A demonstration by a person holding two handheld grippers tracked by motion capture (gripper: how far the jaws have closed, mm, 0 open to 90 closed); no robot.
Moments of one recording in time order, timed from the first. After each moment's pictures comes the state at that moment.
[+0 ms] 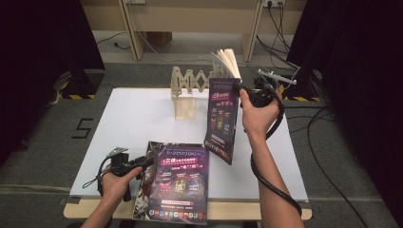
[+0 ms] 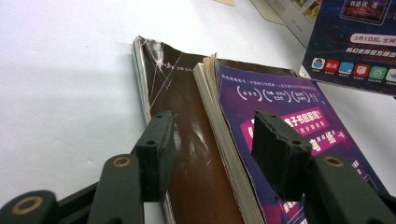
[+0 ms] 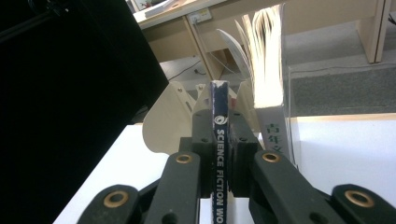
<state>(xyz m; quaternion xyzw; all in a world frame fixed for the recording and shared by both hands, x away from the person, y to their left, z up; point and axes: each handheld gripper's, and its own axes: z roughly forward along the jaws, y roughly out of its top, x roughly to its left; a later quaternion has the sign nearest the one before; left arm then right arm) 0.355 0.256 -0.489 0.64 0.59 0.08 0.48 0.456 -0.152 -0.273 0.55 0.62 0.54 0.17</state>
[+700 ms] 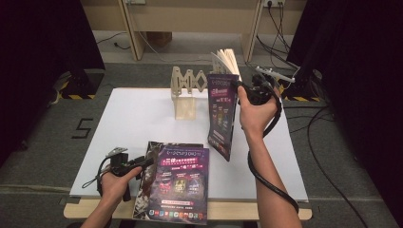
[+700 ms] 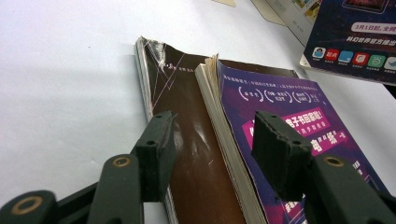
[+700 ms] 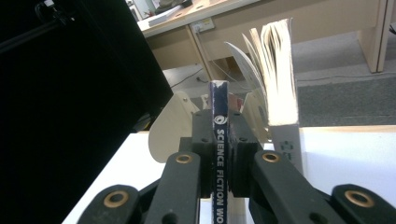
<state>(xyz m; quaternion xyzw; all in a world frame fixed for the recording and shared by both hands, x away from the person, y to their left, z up) 0.355 0.257 -0.489 0.64 0.59 0.08 0.48 0.458 -0.144 -0.267 0.54 0.61 0.55 0.18</state>
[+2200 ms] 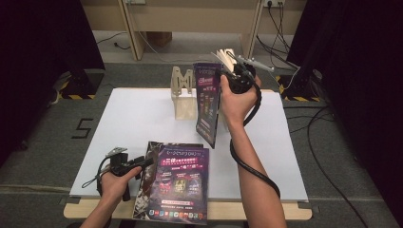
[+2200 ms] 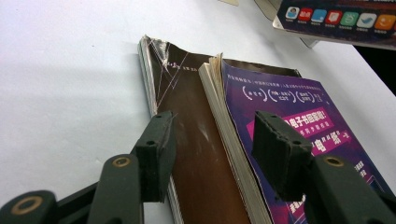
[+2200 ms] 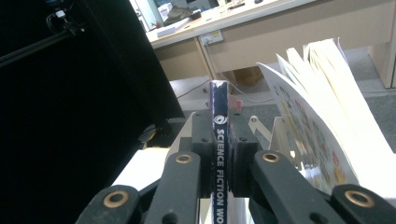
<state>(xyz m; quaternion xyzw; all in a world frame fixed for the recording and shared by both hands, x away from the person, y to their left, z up) 0.356 0.258 -0.491 0.64 0.59 0.08 0.48 0.488 -0.101 -0.262 0.52 0.60 0.57 0.19</state>
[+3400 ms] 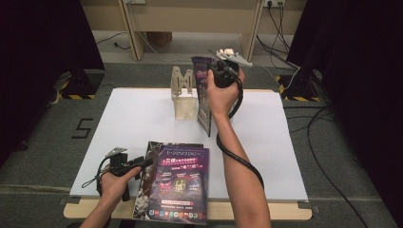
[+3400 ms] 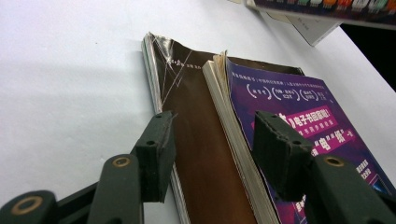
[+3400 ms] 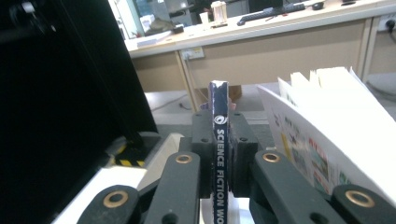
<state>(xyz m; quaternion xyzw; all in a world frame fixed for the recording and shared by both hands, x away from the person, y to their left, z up) 0.357 0.261 -0.493 0.64 0.59 0.08 0.48 0.525 -0.065 -0.278 0.51 0.60 0.55 0.28</state>
